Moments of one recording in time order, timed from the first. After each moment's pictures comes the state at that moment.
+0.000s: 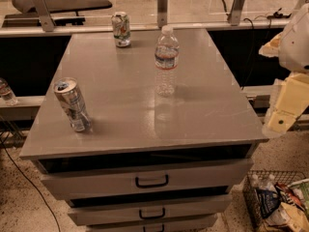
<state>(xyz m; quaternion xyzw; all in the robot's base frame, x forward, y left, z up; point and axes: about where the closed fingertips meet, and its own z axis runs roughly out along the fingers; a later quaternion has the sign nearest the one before) 0.438 -0.217 0.977 -0.60 0.78 -0.03 0.16</state>
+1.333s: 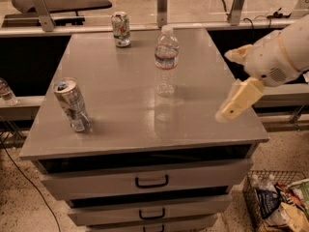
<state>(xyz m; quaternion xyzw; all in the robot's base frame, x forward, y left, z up) 0.514 -0.170 0.929 -0.58 0.74 0.10 0.33</state>
